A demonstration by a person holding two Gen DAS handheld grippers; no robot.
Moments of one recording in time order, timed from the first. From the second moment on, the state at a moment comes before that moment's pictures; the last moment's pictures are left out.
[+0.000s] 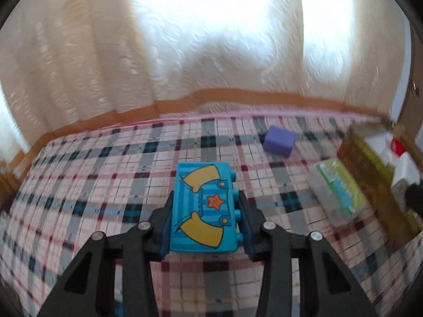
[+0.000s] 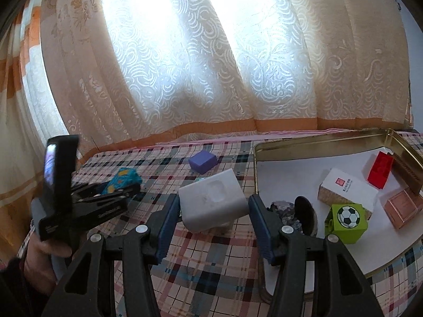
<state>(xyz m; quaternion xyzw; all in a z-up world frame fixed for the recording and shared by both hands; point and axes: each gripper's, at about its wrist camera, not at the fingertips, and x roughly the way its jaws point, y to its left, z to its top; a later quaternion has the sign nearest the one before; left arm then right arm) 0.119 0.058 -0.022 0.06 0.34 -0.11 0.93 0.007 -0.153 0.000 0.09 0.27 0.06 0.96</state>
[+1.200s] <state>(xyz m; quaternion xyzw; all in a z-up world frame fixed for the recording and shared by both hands) 0.041 -0.012 -0.003 0.01 0.27 -0.02 0.96 -0.031 -0.216 0.029 0.06 0.17 0.00 0.98</state>
